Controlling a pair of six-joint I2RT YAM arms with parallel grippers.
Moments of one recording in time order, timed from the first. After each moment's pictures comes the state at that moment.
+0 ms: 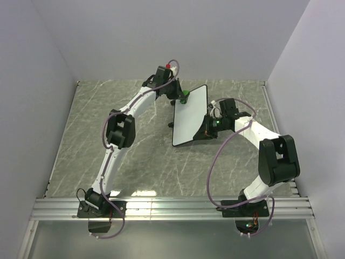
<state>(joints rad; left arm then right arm) -0.47 2.54 2.38 -0.49 0.43 -0.47 0.23 1.61 1.03 -0.47 -0.76 0.47</state>
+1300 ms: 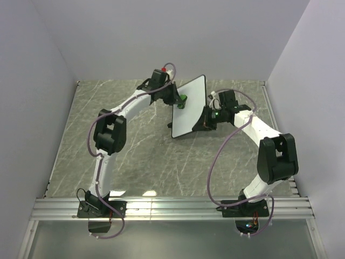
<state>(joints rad) -0.48 2.26 1.97 -0.37 0.41 -0.53 0.24 1.62 1.15 -0.50 -0.71 0.51</state>
